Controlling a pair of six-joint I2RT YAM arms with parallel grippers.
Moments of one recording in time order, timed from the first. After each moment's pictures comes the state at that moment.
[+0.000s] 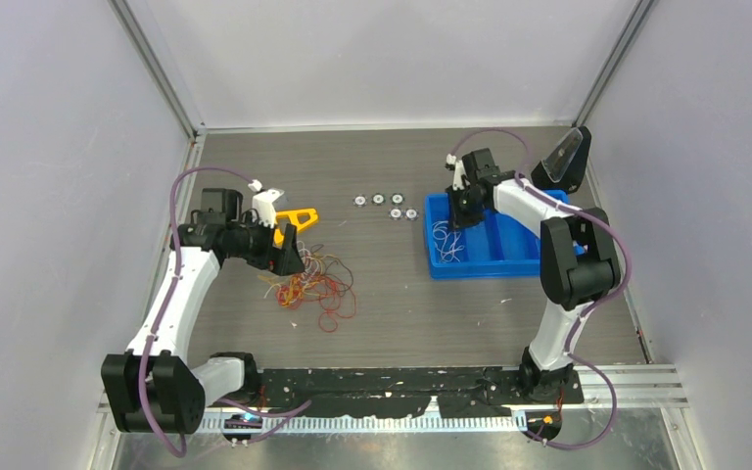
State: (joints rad) left arm -0.02 1.15 0.95 -0.84 0.58 0.24; right arm 0.27 1.83 1.28 -0.52 -0.23 0.08
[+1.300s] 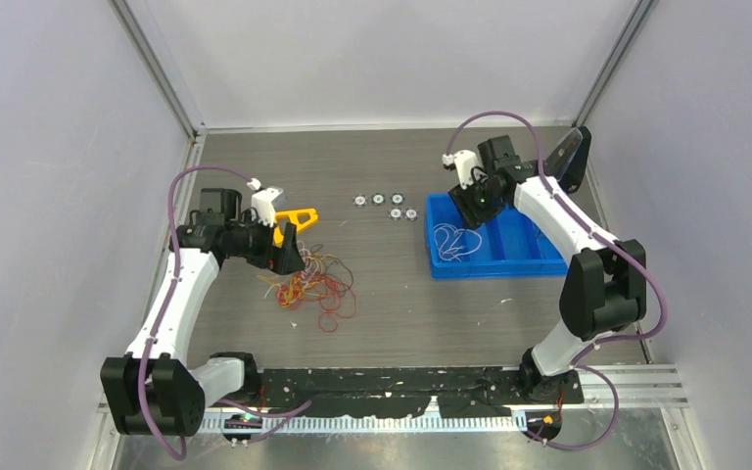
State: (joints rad) left arm -0.02 1.14 0.95 -0.83 0.58 0.23; right arm 0.25 1.62 1.33 -0.78 -0.17 -0.34
